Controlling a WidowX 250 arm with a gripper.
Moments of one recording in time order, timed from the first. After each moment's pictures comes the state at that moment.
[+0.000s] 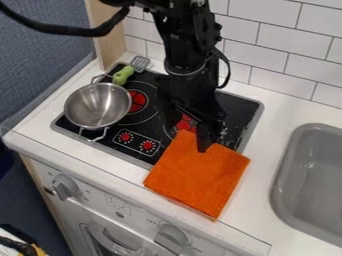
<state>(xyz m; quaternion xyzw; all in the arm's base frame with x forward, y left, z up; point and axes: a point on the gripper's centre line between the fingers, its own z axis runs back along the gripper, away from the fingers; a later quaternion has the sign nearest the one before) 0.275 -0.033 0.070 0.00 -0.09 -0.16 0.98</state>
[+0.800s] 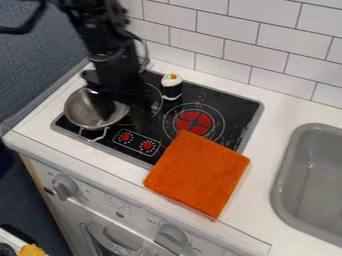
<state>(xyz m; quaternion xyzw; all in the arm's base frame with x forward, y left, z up) 0.263 0.071 0.067 -0.01 -0.09 0.01 1.00</state>
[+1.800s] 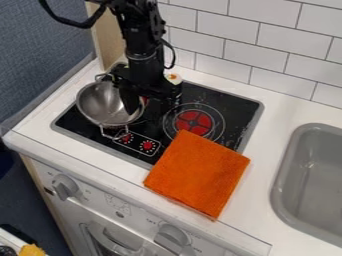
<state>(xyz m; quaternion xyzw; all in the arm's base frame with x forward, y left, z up) 0.321 0.072 0.026 0.02 -0.04 0.02 1.00</state>
